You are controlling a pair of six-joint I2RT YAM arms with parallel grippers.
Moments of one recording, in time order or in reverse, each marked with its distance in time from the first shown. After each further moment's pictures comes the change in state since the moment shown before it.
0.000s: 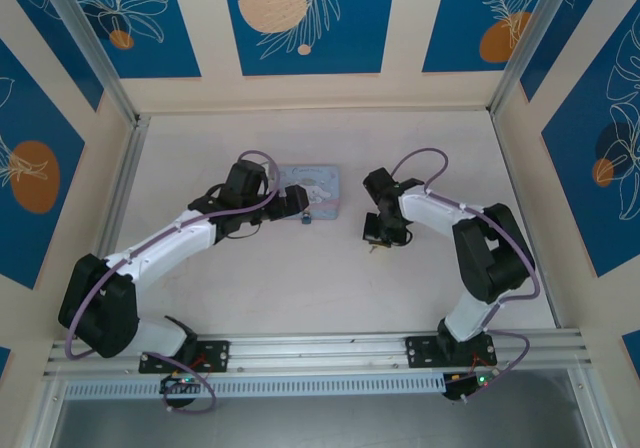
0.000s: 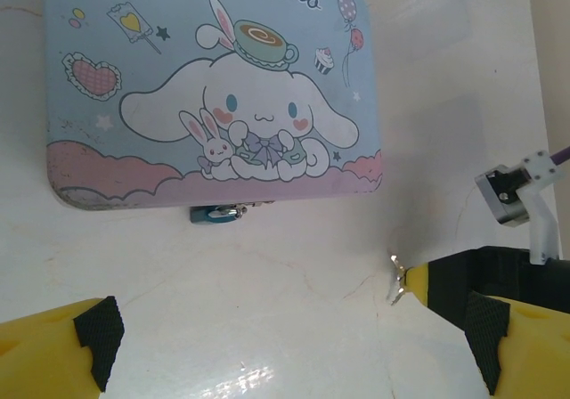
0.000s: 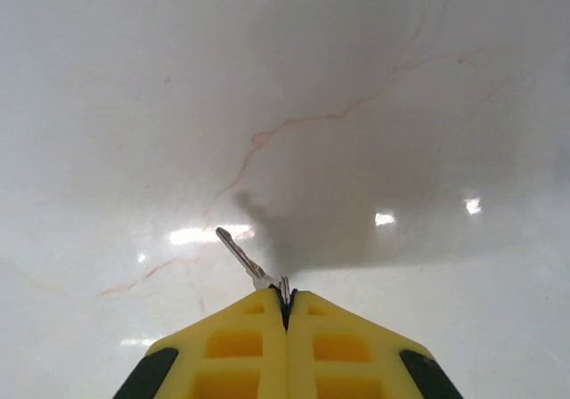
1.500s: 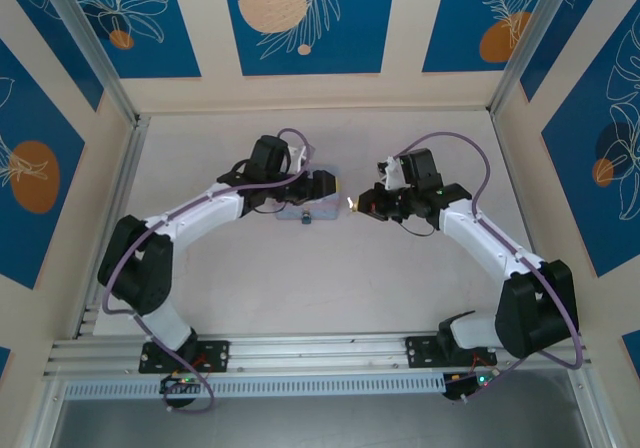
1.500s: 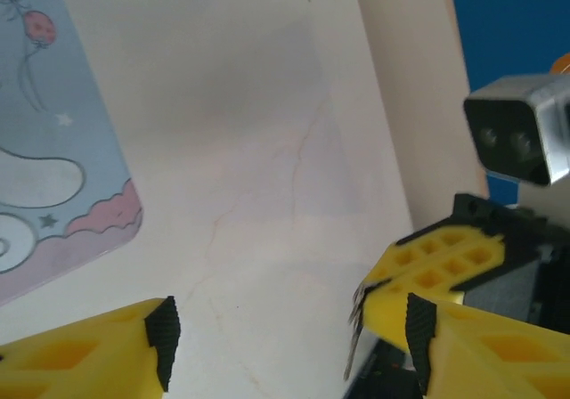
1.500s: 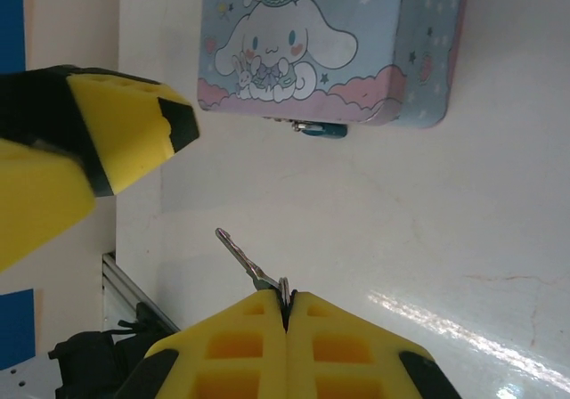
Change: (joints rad) left arm -0.016 0.288 0.249 0.161 0.424 0.005; right arm -0.115 -0.336 -0.068 0.307 -0.527 -0.057
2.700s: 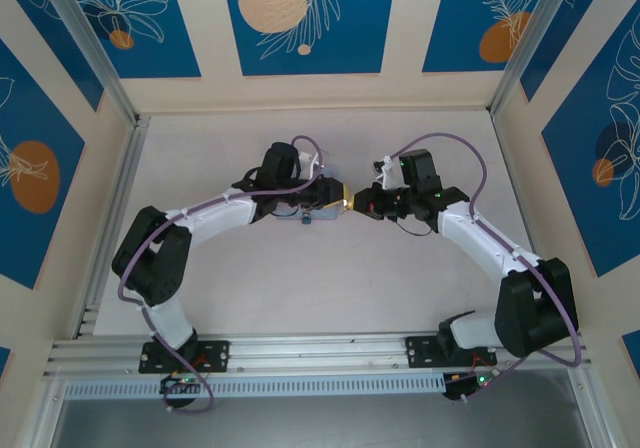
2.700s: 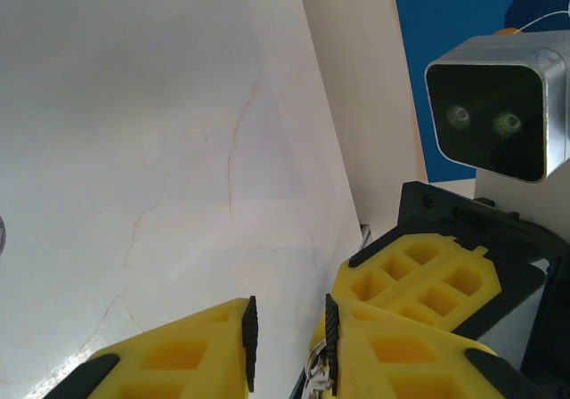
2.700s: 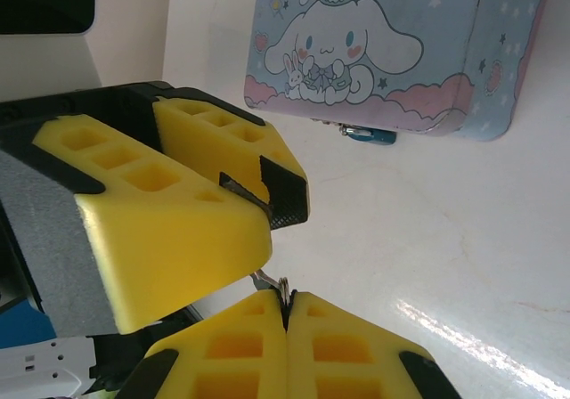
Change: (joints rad) left arm -0.042 0.075 -0.043 0.223 0.114 -0.119; right arm 0.000 0.008 -0.031 0.108 -0.082 0.016
